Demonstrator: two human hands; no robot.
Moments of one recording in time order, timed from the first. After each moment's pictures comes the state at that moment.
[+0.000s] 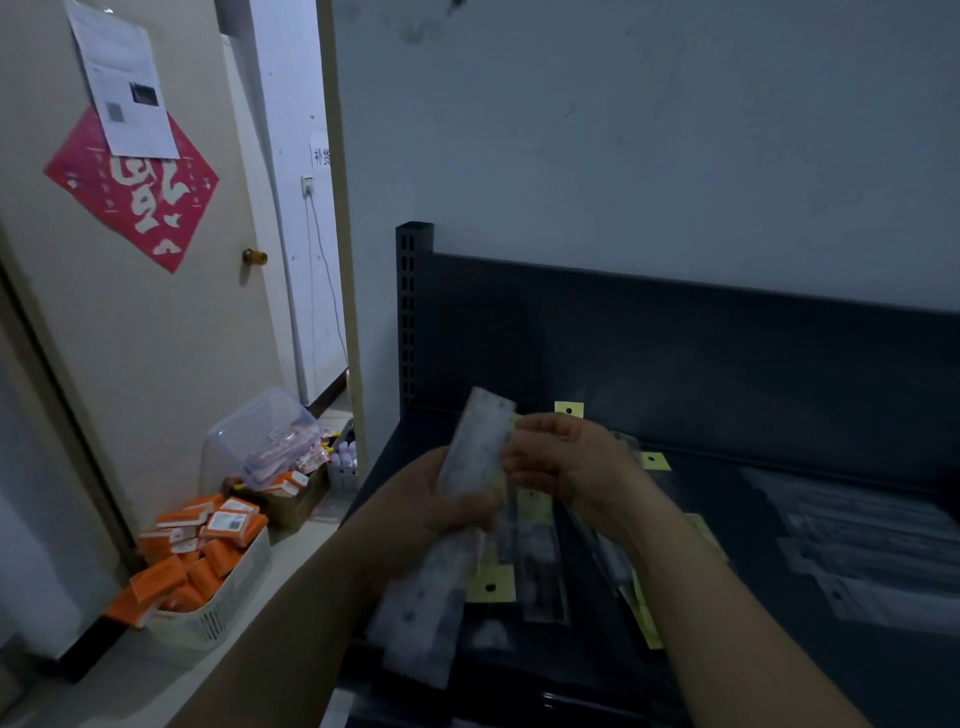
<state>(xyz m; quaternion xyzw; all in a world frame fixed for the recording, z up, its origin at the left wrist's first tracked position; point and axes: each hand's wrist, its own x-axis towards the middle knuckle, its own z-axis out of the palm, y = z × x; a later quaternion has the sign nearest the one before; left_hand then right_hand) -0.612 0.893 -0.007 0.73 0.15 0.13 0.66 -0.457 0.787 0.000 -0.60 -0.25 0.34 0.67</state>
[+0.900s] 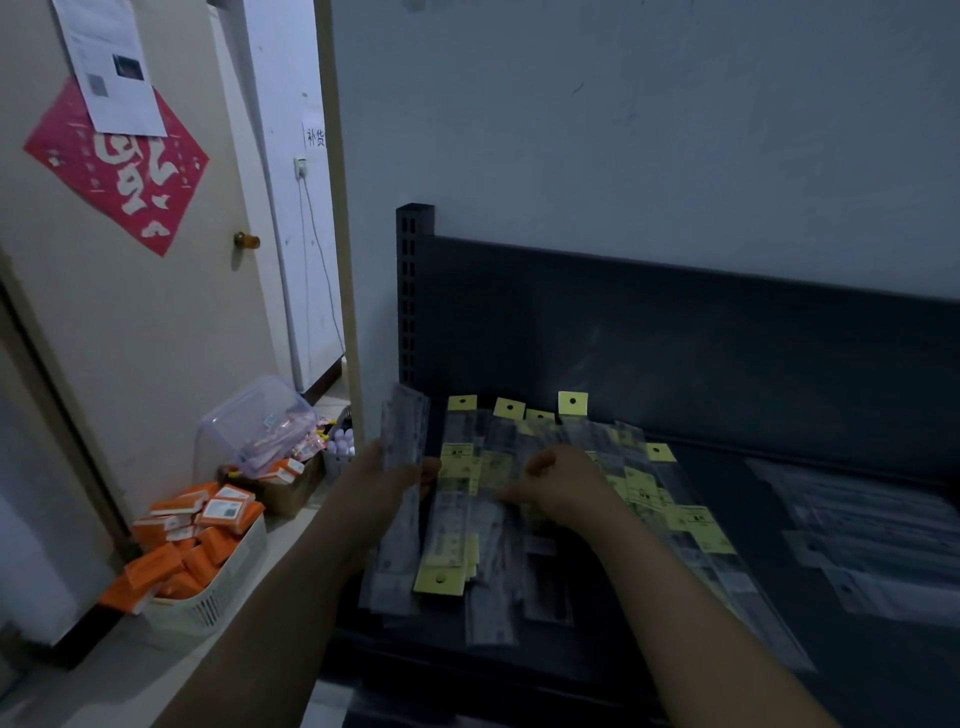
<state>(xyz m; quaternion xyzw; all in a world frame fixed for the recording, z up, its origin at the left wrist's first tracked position) -0.605 0.929 -0.032 0.65 0.34 0.22 0.64 -0.452 0.805 -0.037 -0.85 -0.28 0.21 0.38</state>
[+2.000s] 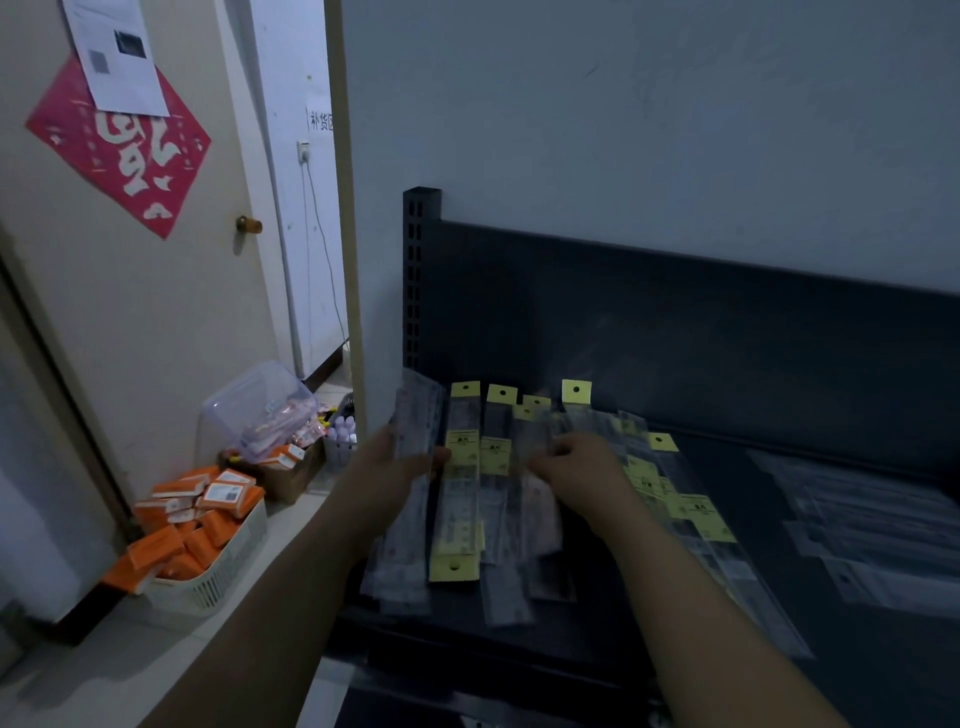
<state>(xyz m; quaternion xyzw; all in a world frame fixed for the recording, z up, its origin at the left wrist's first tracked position) -0.607 0.922 -0.030 0.65 0.32 0.20 0.66 -0.453 0.798 -0.039 -0.85 -0.24 0.18 0.44</state>
